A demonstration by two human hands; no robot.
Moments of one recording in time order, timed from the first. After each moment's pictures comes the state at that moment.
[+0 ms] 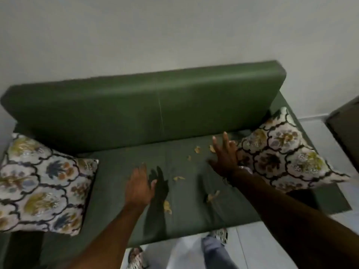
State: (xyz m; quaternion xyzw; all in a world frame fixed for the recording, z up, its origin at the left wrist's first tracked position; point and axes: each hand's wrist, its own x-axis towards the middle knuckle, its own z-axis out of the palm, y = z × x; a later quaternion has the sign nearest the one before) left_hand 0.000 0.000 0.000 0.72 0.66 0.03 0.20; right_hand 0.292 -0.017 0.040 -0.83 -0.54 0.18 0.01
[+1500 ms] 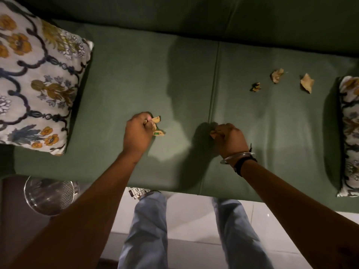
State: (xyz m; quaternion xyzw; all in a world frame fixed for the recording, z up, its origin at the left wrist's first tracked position) left_hand -0.105 0.005 -0.311 0.56 0.72 0.18 0.38; right_hand 0.167 -0.023 -0.281 -0.73 -0.57 0.37 0.03
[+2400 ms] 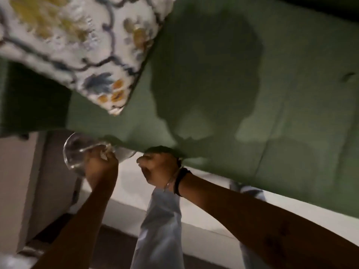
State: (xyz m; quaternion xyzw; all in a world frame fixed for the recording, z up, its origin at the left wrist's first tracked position) left_hand -0.348 -0.208 -0.295 0.30 0.94 0.05 0.16; right_hand -0.180 -0.153 -0.297 -0.33 -0.82 0.45 0.09
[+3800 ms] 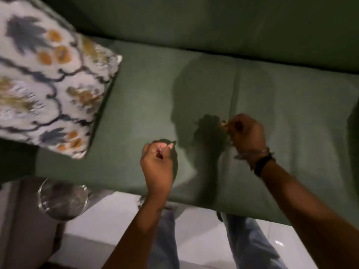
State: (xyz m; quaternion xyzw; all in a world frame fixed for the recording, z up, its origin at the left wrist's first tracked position) left_hand -0.063 -0.055 -0.273 0.33 0.81 0.35 0.33; right_hand 0.159 0.018 -0.259 -0.73 -0.54 0.34 0.24
